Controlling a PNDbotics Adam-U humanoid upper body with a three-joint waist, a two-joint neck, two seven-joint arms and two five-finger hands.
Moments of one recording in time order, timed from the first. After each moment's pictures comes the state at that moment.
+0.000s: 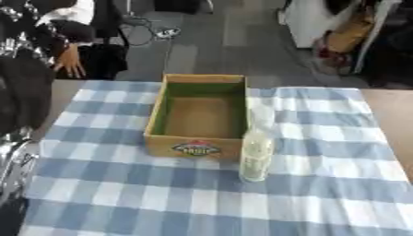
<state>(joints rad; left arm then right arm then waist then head) -0.49 0.34 -0.04 -1.98 0.05 -0.16 0.07 -0.50 -0.55 0.03 -1.98 0.28 -0.17 -0.17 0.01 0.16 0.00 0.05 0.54</state>
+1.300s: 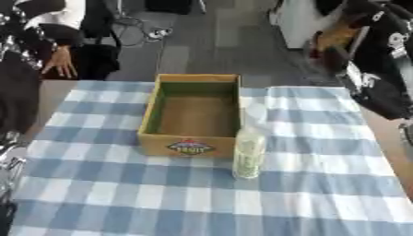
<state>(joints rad) -0.48 0.34 -0.04 -1.98 0.05 -0.15 0.06 -0.64 -0.62 0.09 -1.71 0.55 -0.05 -0.10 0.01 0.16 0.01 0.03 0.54</state>
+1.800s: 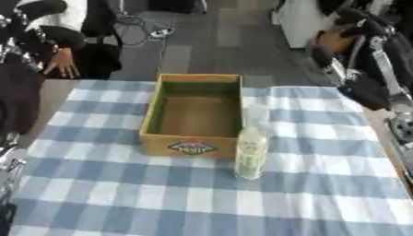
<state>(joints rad) -0.48 0.34 -0.05 -1.98 0.05 -0.15 0.06 -0.72 -0.60 0.11 -1.55 0.56 -0.04 -0.10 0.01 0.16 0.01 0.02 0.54</state>
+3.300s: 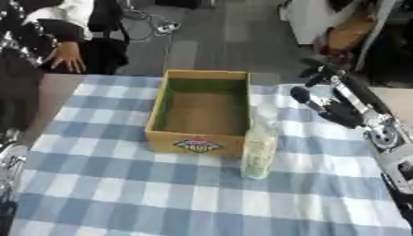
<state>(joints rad) -0.50 0.33 -0.05 -1.98 0.06 -0.15 0.05 -0.74 -0.56 0.14 -1.31 0.39 -0.14 0.19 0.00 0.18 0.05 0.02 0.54</state>
